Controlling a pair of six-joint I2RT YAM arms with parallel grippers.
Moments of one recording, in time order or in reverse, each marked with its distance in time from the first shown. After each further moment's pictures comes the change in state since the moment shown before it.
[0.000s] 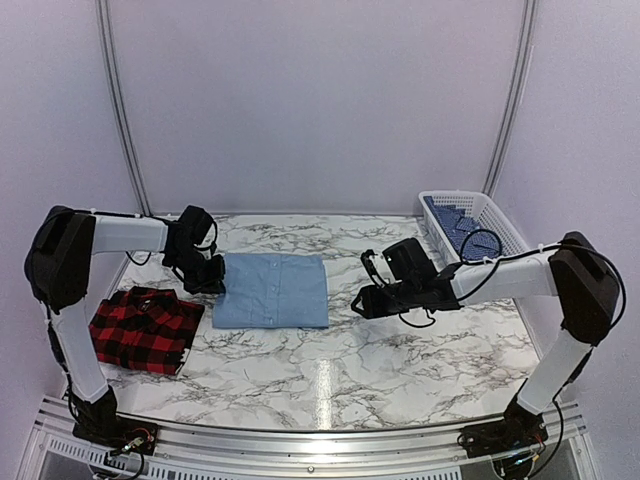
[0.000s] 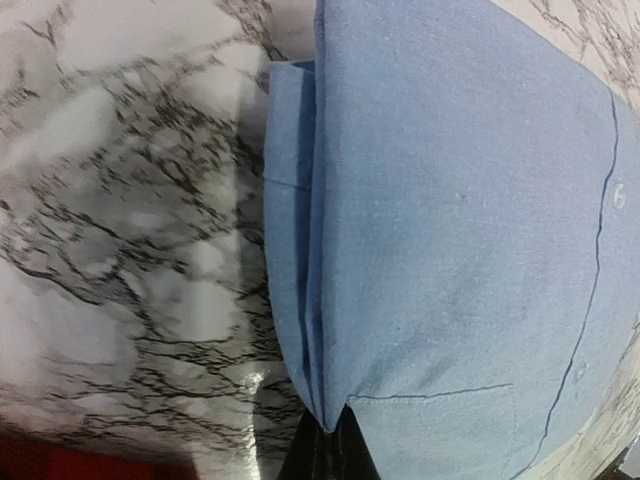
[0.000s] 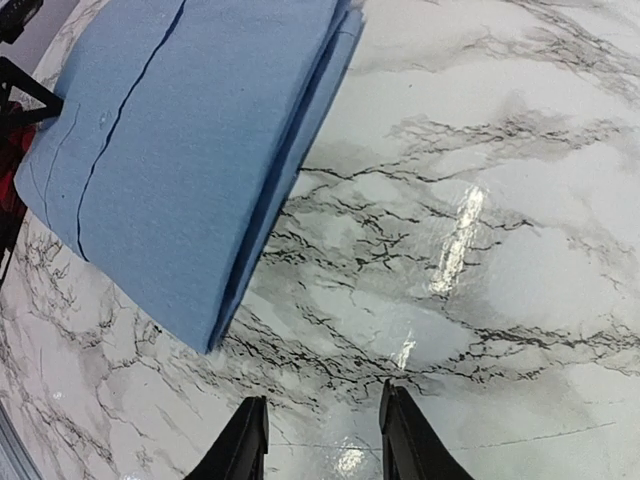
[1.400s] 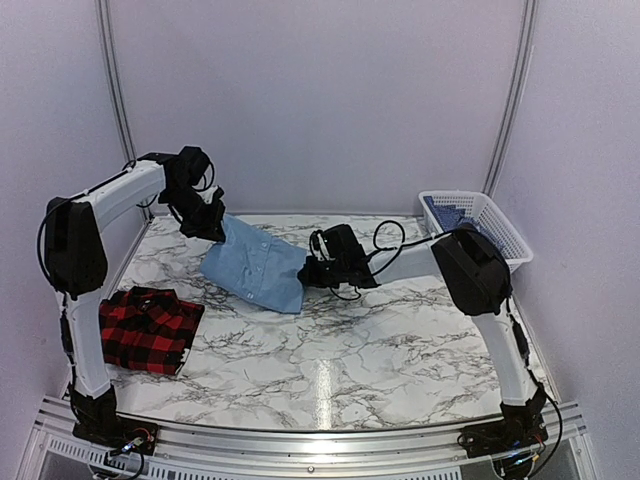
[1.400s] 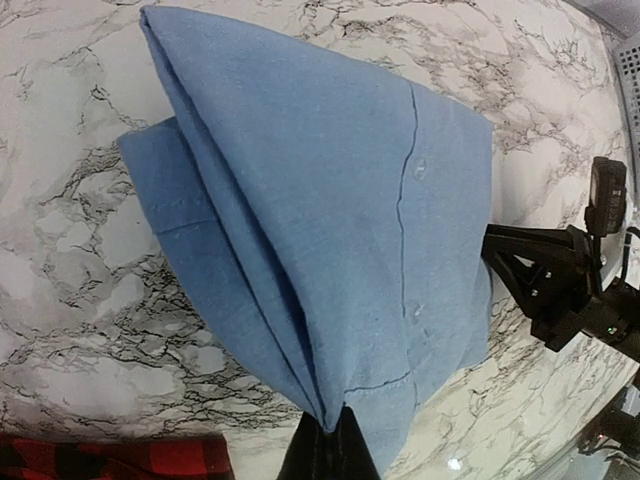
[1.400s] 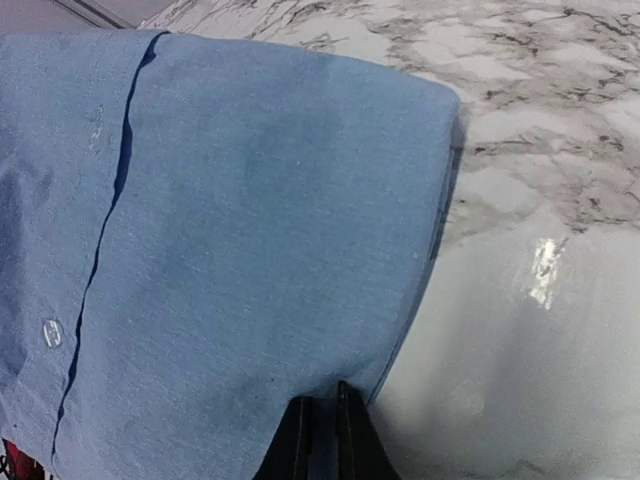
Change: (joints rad) left arm 0.072 0.166 0.687 -0.529 0.067 0.293; right arm 0.009 0.691 0.716 0.147 -0.048 0.211
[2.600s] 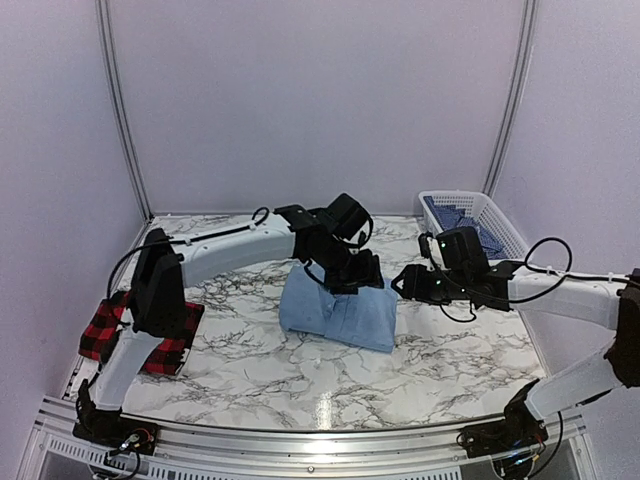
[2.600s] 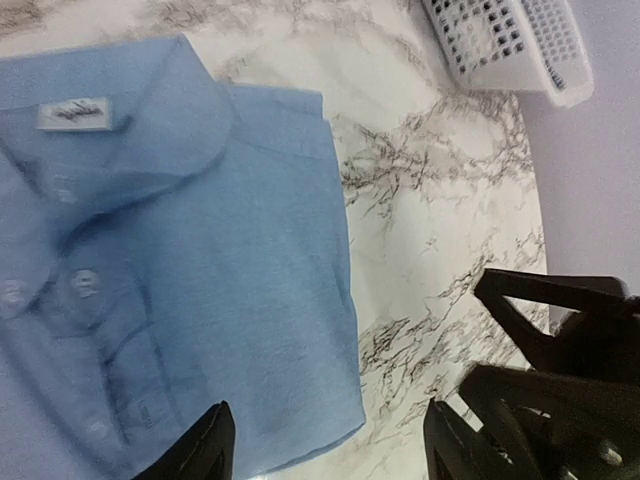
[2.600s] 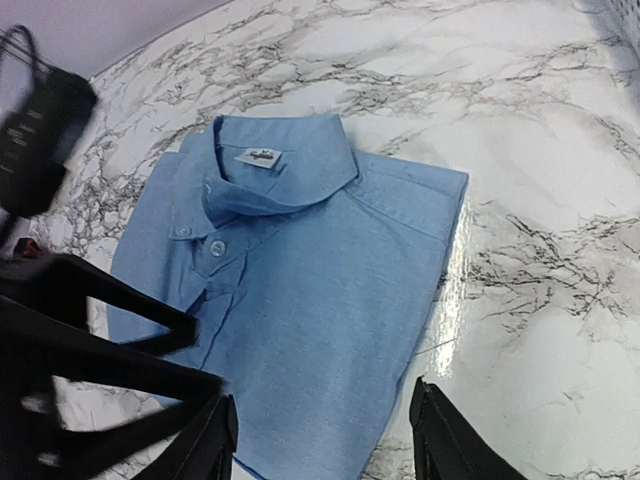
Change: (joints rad) left arm -0.663 0.389 0.369 0.285 -0.043 -0.552; right arm -0.153 -1.064 -0.855 -0.269 0.123 -0.041
